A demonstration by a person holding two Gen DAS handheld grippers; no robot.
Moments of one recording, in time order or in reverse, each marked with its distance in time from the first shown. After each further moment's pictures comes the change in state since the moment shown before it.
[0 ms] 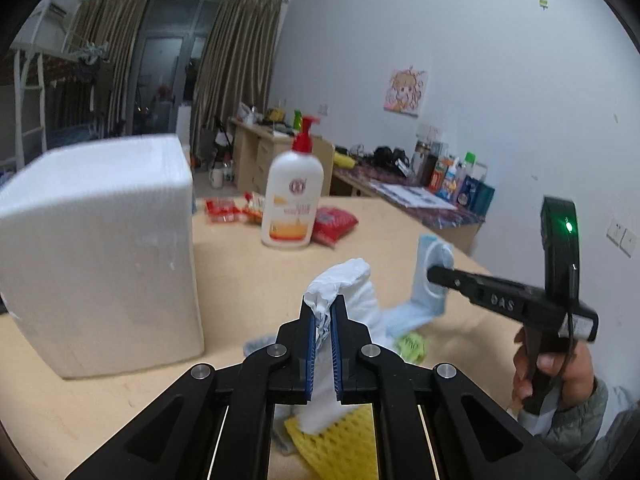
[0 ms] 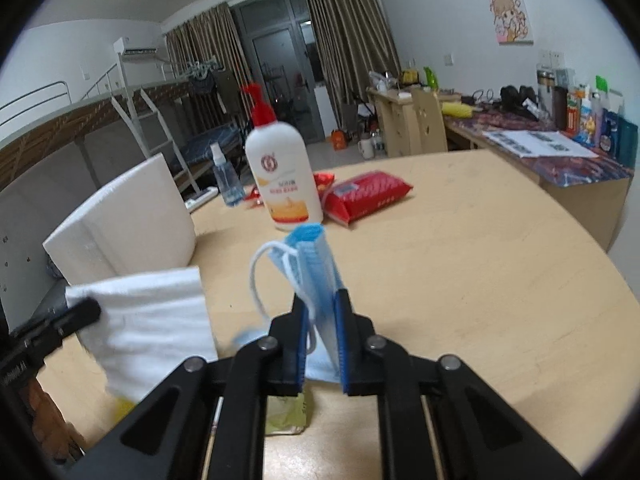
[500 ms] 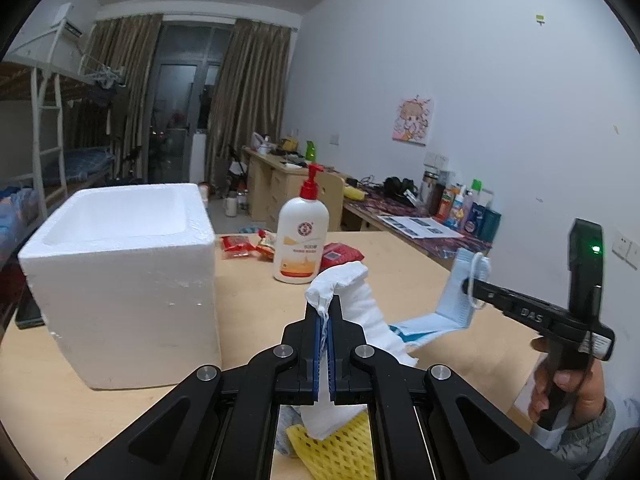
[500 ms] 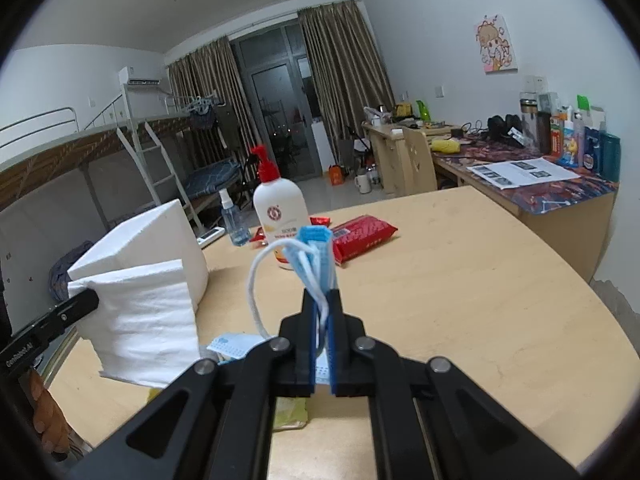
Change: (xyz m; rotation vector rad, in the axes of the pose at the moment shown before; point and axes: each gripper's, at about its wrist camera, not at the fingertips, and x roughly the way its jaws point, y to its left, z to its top) left arm -0.041 -0.012 0.013 0.003 -0.111 0.058; right arm -0.048 -0.001 0.007 0.017 -0.131 -0.008
